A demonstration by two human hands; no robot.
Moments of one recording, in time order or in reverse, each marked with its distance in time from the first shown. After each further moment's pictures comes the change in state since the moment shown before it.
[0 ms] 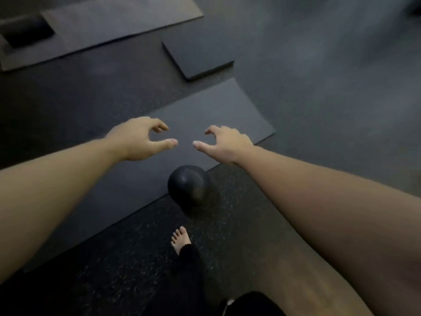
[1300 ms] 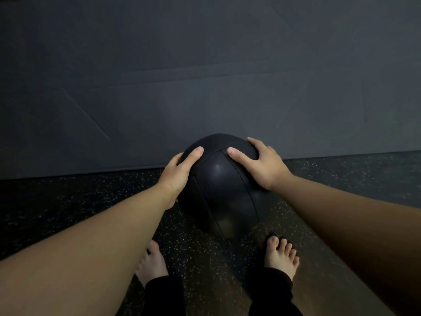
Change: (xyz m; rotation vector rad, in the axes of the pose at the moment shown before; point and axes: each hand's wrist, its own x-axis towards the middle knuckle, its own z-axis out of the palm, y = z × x) left_hand 0.270 -0.261 0.508 -1.305 0.188 -1.031; right_hand 0.410 0.162 0.431 0.373 -0.409 0.117
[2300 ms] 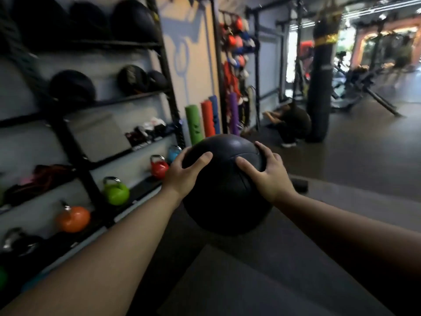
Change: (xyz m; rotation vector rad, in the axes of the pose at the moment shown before) left_hand -0.765 0.397 -0.531 -0.314 0.862 1.160; right_hand -0.648 -0.764 -0.119 0.107 0.132 -1.360
